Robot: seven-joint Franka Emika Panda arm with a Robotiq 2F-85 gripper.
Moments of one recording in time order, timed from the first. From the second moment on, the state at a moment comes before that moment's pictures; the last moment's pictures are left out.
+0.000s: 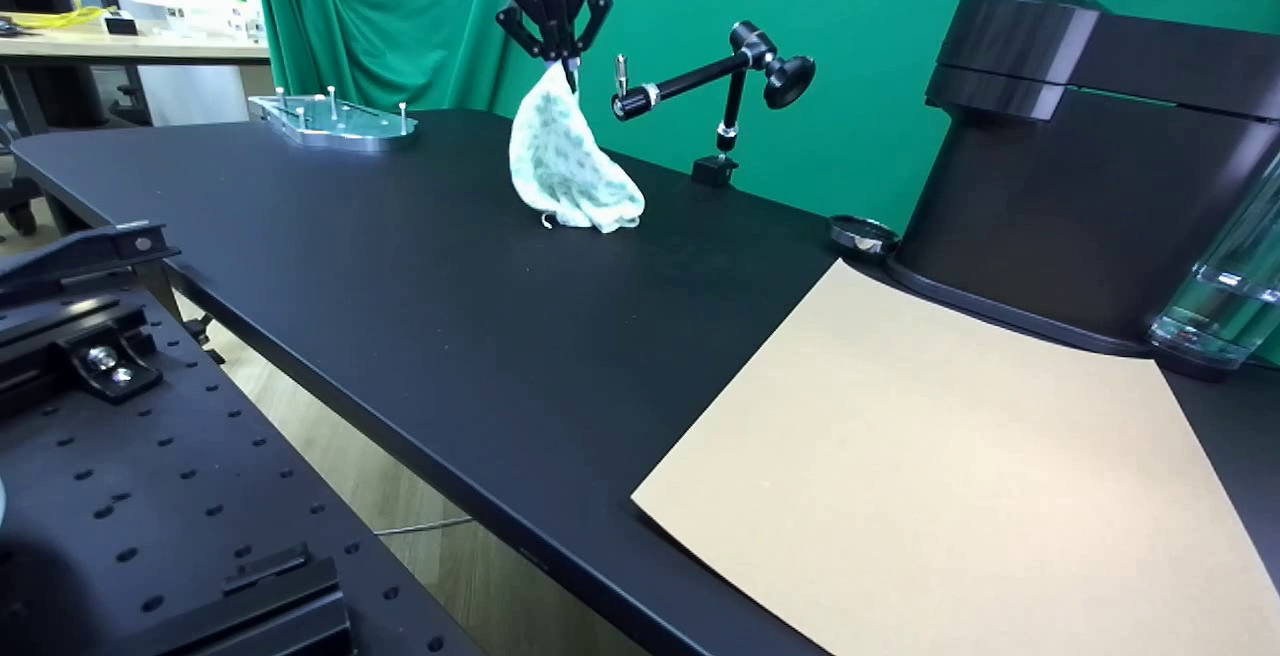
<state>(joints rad) 0.37 0.29 0.01 -2.13 -0.43 2.51 0.18</state>
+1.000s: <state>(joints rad) 0.27 0.25 -0.01 -1.95 -0.45 2.34 0.46</state>
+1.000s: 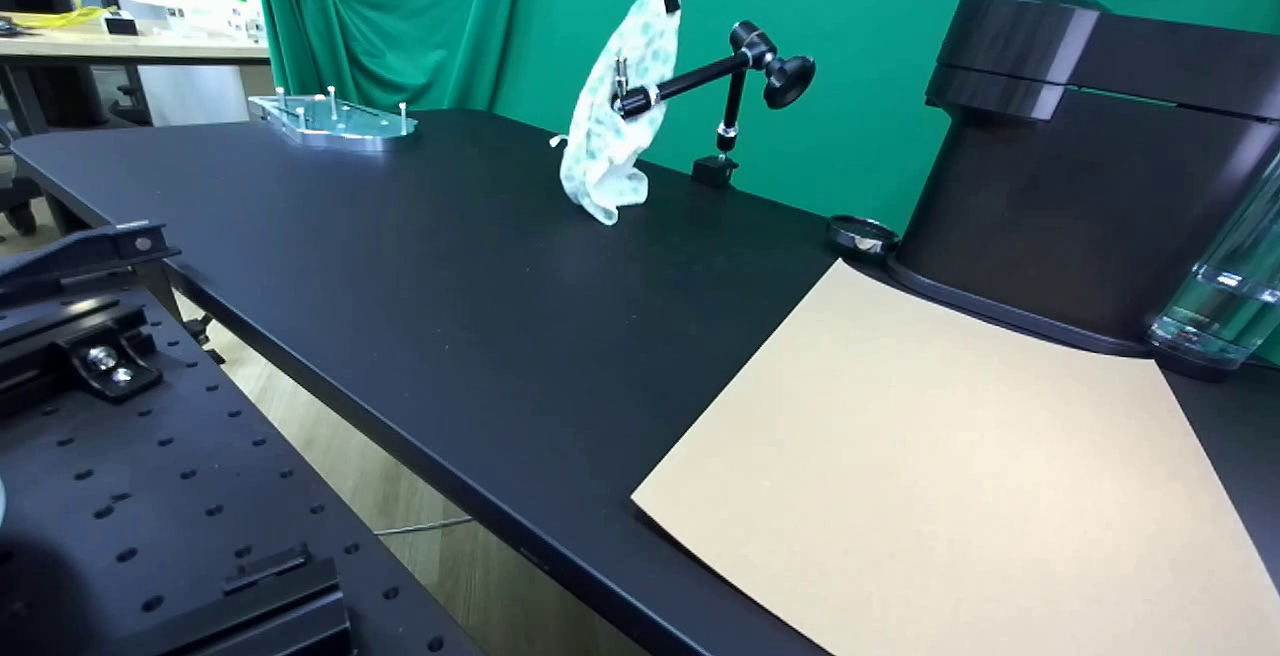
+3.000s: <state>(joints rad) 0.12 0.03 0.04 -2.29 -0.22 2.22 0.01</state>
